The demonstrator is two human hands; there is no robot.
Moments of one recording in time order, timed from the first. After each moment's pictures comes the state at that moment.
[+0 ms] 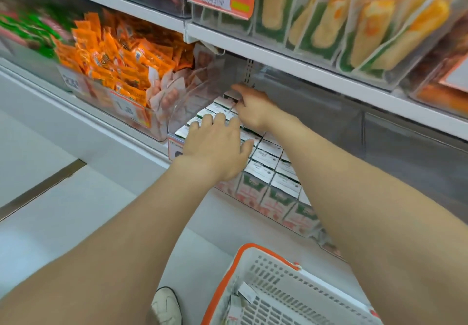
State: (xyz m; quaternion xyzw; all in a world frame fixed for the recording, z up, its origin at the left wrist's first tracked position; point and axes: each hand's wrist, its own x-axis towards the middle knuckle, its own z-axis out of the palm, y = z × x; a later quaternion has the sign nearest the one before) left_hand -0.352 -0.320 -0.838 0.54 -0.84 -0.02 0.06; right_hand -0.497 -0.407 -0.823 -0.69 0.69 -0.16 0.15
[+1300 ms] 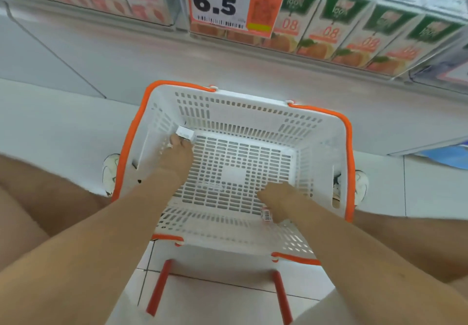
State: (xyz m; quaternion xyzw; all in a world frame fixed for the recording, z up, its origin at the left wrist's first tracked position) left_hand -0.419 -0.090 -1.178 0.38 -0.85 0.04 -0.36; right_hand -0.634 0.098 -1.185 -0.65 0.57 0.37 0.35
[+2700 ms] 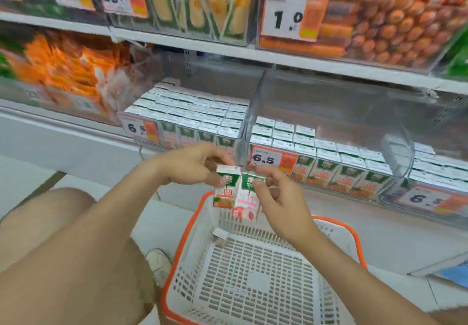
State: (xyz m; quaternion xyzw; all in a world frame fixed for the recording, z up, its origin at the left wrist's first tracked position) left_hand -0.375 -0.169 -0.836 0.30 -0.83 -0.47 0.01; right_hand -0.555 -0.003 -0.898 -0.51 0.69 -0.46 0.23
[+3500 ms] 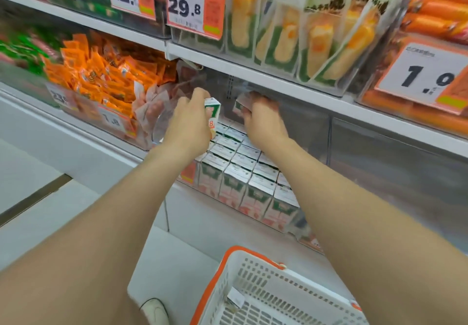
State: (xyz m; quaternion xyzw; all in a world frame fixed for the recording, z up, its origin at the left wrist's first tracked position) left_hand -0.346 -0.337 -0.811 0.55 -0.76 -0.18 0.31; right_hand -0.525 -0.353 -0.815 -0.63 0.73 -0.25 -0.01
